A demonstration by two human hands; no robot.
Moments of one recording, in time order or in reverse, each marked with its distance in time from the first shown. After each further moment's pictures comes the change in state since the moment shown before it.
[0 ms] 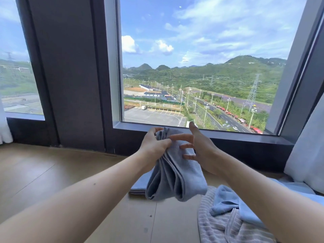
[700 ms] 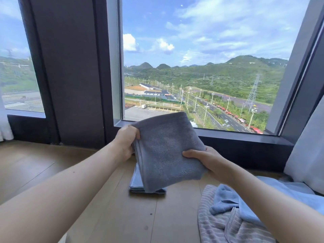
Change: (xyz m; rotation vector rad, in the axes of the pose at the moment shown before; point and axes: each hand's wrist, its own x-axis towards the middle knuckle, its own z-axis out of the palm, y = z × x) left_hand 0.024 -0.001 -0.061 -0.202 0.128 -0.206; right_hand 0.003 0.040 -0.021 0.056 -0.042 0.025
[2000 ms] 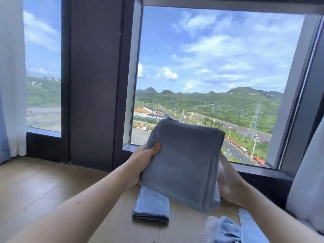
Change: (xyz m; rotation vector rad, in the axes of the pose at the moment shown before) left_hand -0.081 0.043 -0.011 0.033 -0.232 0.236; right_hand -0.039 -0.053 -0.002 0.286 -0.022 -0.002
